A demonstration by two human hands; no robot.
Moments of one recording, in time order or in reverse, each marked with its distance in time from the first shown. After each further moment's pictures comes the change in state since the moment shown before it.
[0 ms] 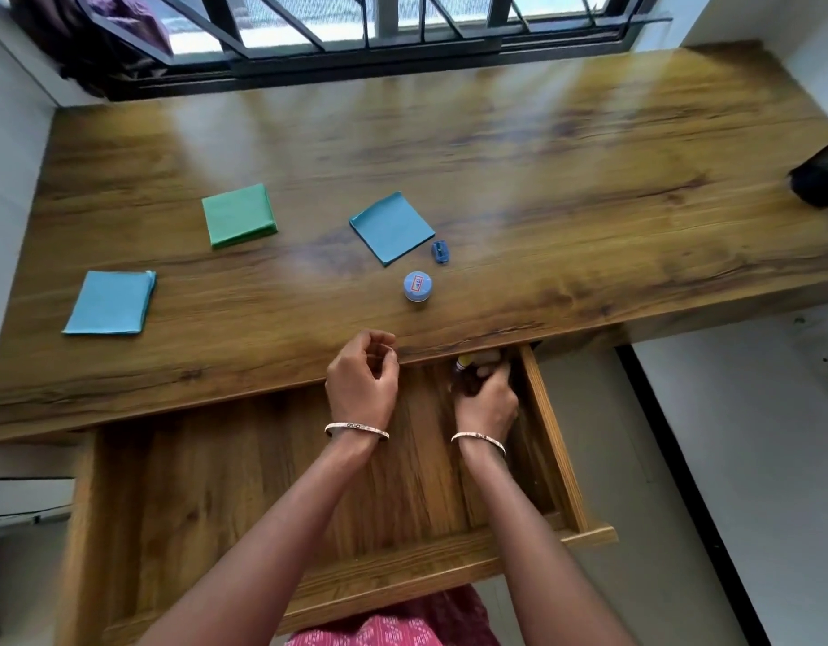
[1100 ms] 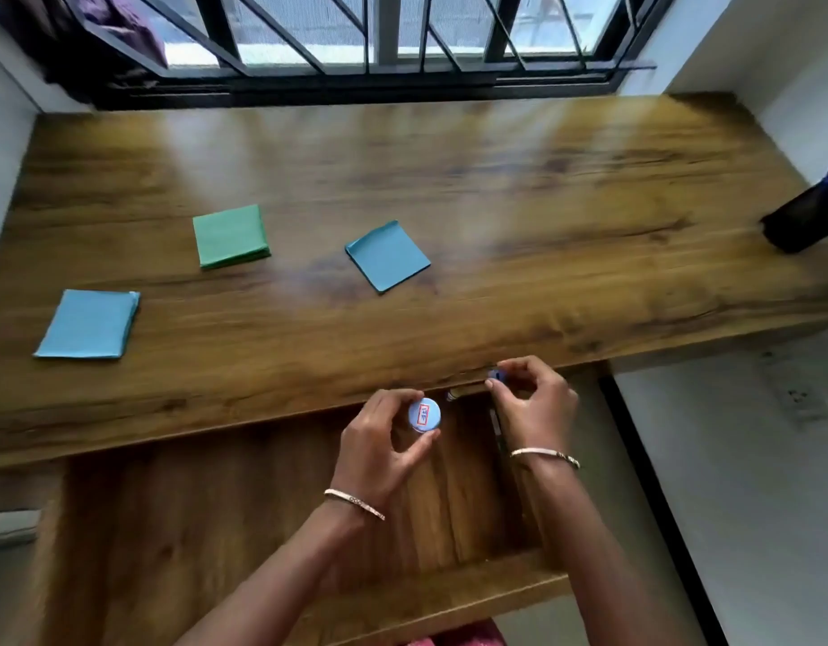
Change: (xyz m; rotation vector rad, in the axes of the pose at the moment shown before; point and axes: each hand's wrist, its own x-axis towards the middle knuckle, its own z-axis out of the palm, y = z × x) left_hand -0.026 -0.016 0.006 -0.054 -0.230 0.267; right_hand 0.042 -0.029 -0.086 0.068 -0.040 -0.305
